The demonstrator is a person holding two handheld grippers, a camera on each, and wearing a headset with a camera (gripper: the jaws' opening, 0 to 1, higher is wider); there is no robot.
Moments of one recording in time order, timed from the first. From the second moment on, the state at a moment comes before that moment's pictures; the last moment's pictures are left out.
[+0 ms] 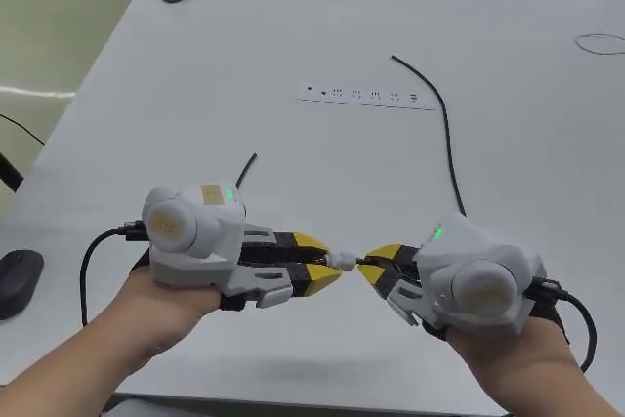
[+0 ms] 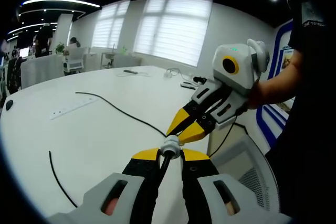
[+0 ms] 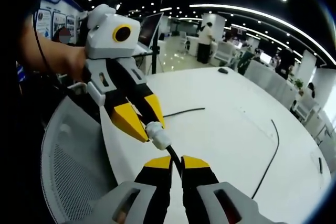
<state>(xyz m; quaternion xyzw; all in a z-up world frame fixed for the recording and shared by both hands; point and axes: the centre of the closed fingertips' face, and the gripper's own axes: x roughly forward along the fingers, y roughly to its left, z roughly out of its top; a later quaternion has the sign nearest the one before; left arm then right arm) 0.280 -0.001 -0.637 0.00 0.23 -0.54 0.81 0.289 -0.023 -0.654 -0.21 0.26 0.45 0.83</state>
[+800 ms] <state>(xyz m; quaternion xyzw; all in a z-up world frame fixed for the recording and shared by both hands) 0.277 0.005 -0.634 -0.01 0.22 -0.53 0.82 0.304 -0.073 -0.689 -0.15 0.32 0.38 0.86</state>
